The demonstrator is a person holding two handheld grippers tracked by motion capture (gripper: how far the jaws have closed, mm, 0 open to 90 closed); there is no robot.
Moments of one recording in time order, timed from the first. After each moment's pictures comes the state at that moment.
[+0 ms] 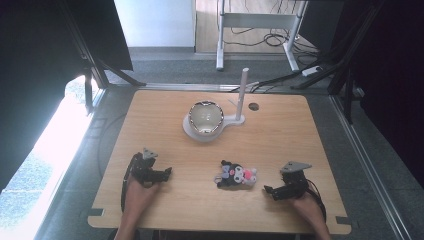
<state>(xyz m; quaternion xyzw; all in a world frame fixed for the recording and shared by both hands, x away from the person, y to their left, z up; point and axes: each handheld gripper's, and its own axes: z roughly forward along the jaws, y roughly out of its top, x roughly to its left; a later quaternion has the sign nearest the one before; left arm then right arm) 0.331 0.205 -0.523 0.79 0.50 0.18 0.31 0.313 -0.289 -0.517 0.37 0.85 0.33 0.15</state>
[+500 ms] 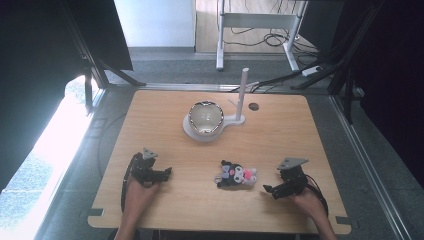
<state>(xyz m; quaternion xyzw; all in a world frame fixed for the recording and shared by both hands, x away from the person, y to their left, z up) 0.331 0.205 -0.523 0.79 0.50 0.18 0.31 0.320 -0.281 -0.499 0.33 0.88 0.31 0.13</state>
